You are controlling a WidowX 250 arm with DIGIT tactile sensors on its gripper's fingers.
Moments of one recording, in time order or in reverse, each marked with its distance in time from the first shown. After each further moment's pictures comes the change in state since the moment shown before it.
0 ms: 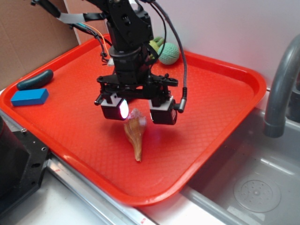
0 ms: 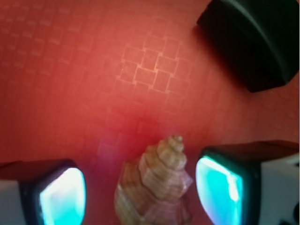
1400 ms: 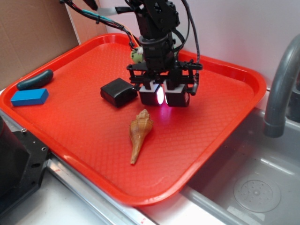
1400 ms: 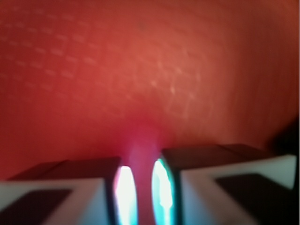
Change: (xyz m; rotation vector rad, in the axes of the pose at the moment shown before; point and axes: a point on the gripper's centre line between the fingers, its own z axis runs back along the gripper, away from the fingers) arm 0.059 -0.024 -0.007 -0.048 -0.018 -0.052
